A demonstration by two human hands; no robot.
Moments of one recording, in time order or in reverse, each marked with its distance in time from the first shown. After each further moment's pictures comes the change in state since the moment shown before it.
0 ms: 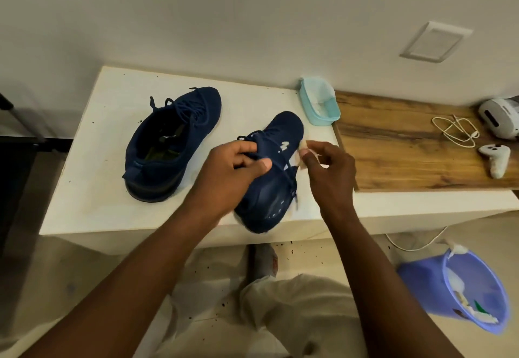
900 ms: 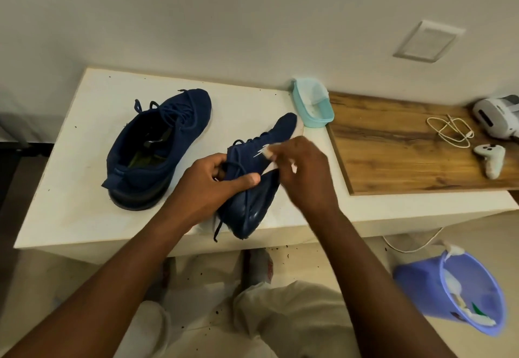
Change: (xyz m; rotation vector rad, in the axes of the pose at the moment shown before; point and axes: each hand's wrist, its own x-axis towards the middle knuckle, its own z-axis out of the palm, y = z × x) left_hand 0.023 -0.032 -0.011 0.100 -0.042 -0.056; right_hand -0.003 -0.032 0.005 -0.341 -0.209 -0.495
